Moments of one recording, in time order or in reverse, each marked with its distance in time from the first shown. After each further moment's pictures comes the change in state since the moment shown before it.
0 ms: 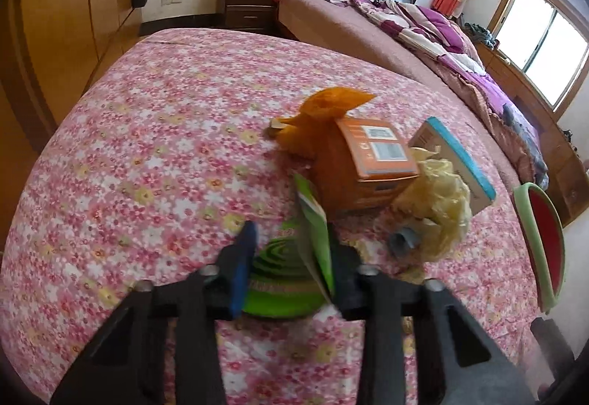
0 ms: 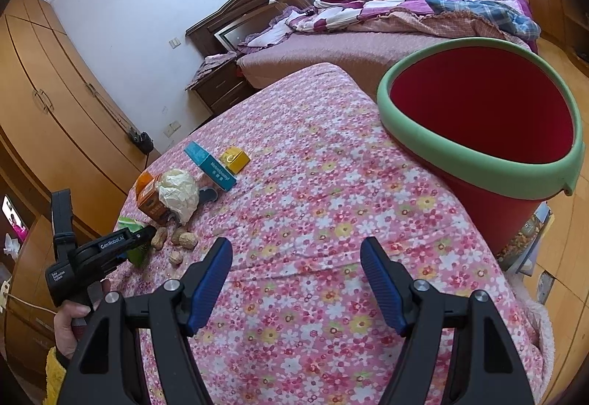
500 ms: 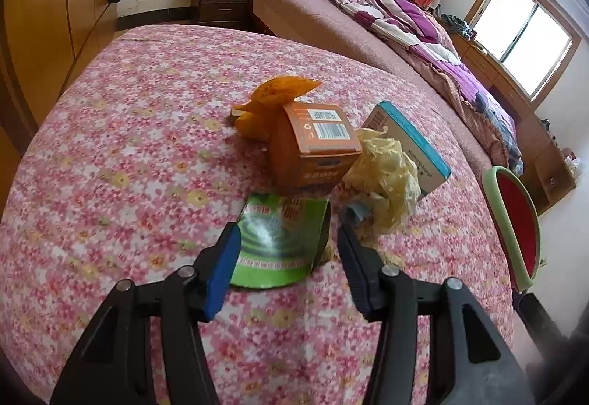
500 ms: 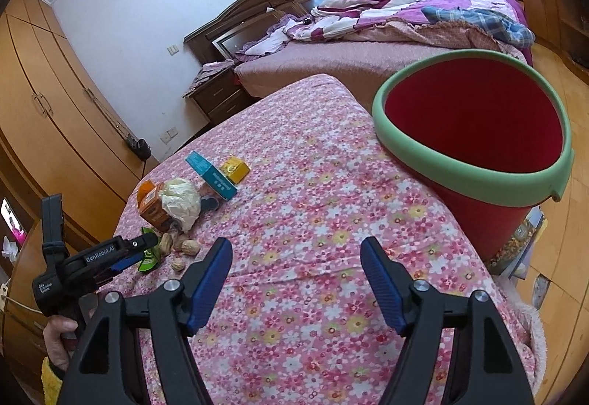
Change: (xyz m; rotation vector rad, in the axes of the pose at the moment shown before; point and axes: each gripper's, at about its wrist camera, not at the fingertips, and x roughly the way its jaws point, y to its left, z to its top) left arm -0.014 -0.014 -0.006 0.034 0.043 -0.100; right arm -0.013 0.001 0.001 0.004 -0.033 -0.019
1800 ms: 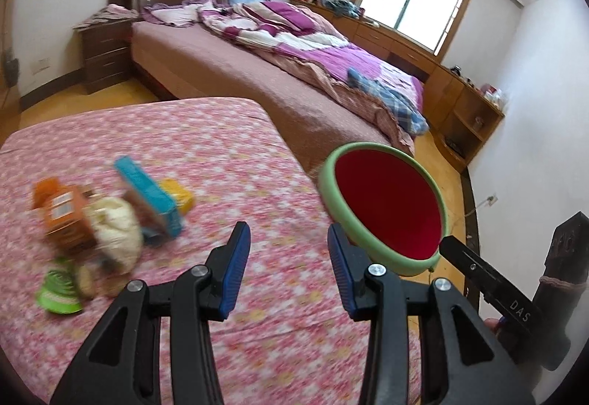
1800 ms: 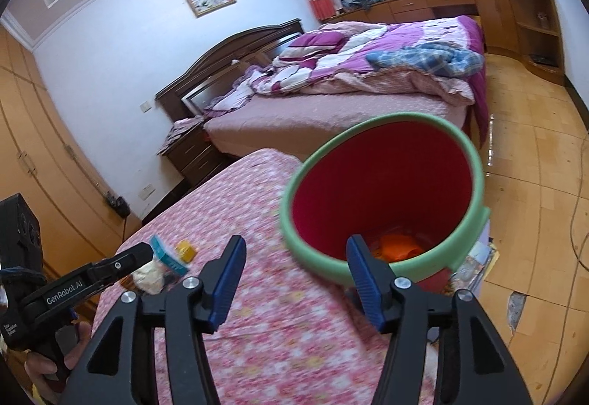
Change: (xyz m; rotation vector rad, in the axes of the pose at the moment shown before) left arm -0.055 -0.181 -0.015 0.311 -0.065 -0.271; right arm -0.064 -0.071 0.048 0.084 -0.189 -0.076
